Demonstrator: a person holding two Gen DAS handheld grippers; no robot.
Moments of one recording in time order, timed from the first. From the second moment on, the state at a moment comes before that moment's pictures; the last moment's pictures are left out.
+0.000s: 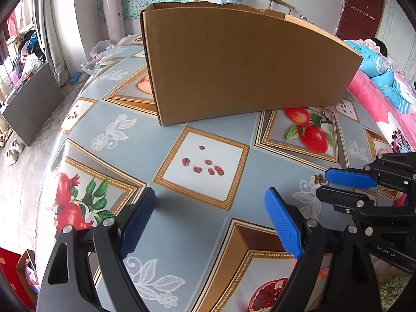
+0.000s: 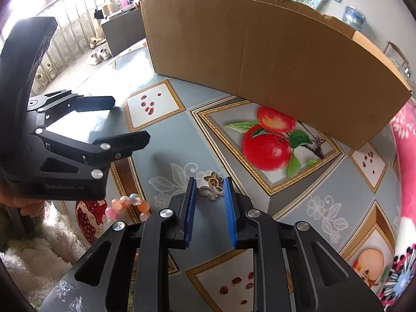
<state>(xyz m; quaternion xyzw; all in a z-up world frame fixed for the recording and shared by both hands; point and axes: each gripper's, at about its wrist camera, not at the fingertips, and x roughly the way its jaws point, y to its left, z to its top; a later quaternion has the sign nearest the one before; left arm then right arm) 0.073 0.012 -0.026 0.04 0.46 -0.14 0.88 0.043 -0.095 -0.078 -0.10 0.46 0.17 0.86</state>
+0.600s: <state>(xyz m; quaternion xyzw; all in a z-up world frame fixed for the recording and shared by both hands) 0.063 -0.023 -0.013 0.06 0.43 -0.20 0.88 0.029 -0.144 -0.067 -0.07 0.45 0.16 0.87</state>
